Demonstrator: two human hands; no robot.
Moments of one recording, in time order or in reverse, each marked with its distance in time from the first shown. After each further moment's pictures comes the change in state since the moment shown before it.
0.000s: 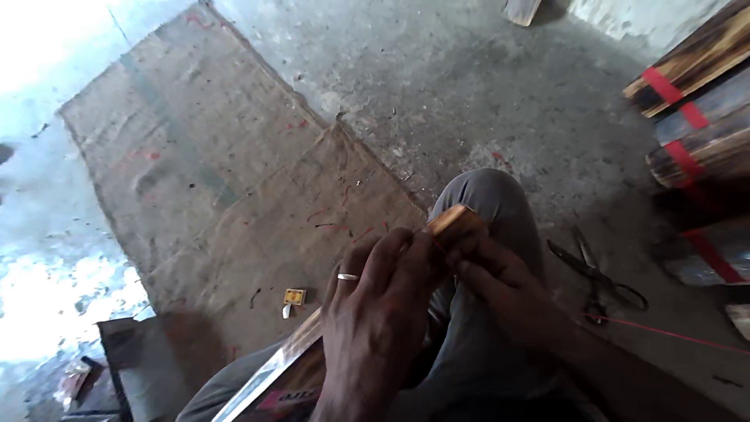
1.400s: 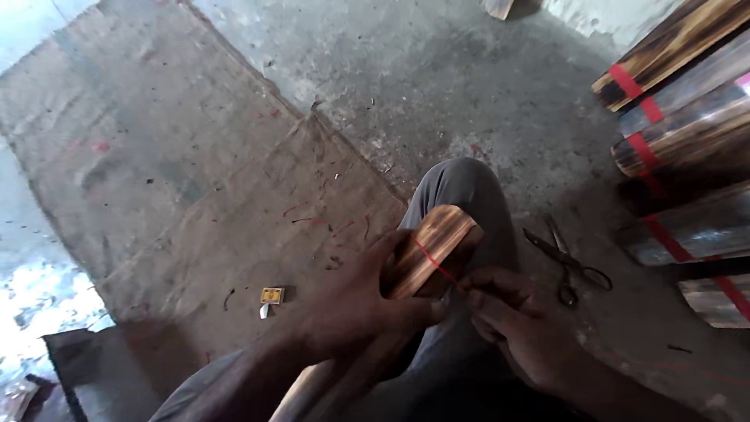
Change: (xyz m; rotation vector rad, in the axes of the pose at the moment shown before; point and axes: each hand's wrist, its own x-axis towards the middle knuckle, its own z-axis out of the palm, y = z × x) left_hand 0.036 -0.028 -0.010 -0.879 -1.005 -0.441; right_hand -0.064 -0.009 0.003 0.297 0.115 0.191
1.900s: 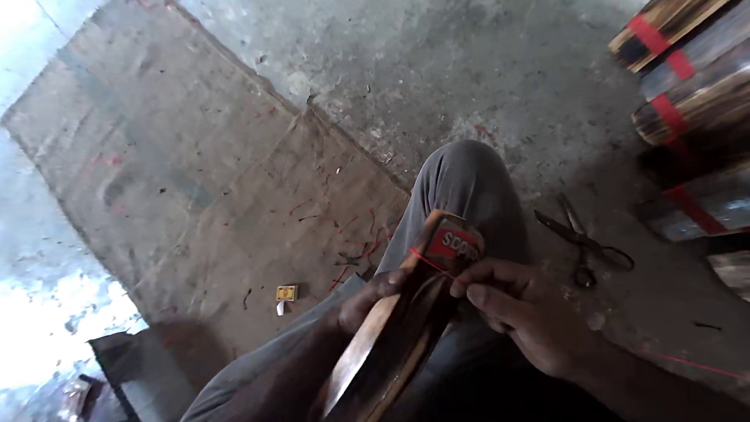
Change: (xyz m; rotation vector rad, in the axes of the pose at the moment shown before) left_hand 0.036 -0.084 0.020 -1.026 -0.690 0.322; right_hand 0.001 0.007 -0.008 0.022 -0.010 0.116
